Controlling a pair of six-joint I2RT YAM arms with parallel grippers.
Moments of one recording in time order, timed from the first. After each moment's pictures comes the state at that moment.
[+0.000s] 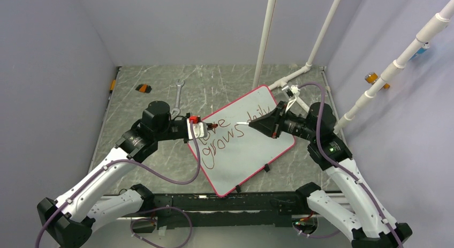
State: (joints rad) left arm -0.64 0.93 0.92 -0.32 0.61 0.67; right arm 0.43 0.76 0.89 -0.23 -0.67 0.45
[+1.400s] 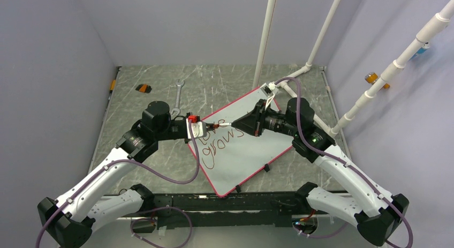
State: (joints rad) left arm -0.64 0.93 0.91 -0.27 0.65 0.64; right arm 0.64 0.94 0.94 -0.12 -0.54 0.50
